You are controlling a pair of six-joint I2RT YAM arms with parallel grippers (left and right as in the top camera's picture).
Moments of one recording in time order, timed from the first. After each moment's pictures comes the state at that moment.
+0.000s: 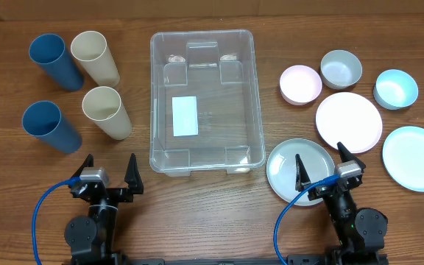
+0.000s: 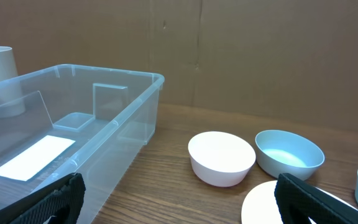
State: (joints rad) left arm 0.16 0.02 0.01 -0.06 0.21 -0.15; right arm 0.03 0.01 0.02 -0.02 -0.22 -0.06
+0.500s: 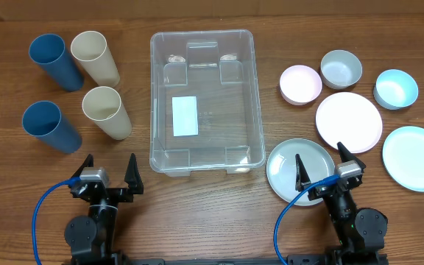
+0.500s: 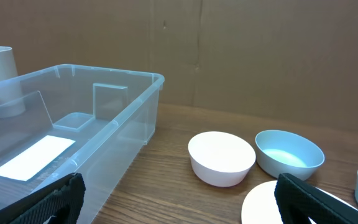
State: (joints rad) left arm 0.16 0.02 0.01 -0.06 0.21 -0.15; right arm 0.03 0.01 0.02 -0.02 -0.22 -0.06
